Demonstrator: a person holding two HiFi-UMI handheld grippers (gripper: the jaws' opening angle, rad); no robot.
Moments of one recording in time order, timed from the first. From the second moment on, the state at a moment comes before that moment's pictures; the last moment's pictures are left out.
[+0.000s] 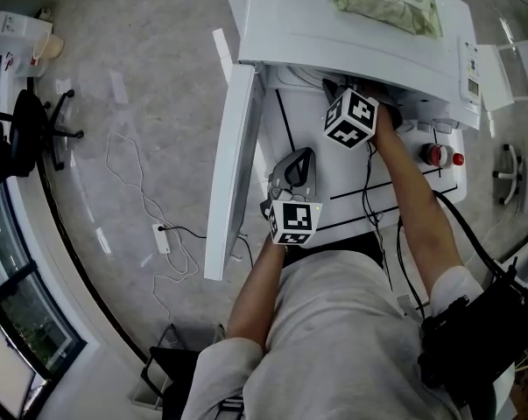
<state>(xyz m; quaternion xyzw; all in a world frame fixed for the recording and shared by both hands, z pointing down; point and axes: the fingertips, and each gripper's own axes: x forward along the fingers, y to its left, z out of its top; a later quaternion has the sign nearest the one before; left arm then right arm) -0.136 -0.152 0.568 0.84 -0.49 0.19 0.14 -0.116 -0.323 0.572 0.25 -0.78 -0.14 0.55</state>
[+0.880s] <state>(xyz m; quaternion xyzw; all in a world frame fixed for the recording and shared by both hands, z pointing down) -0.131 -0.134 0.525 0.84 -0.51 0.14 0.11 -0.086 -0.237 0.490 0.35 -0.83 -0.14 0.41</state>
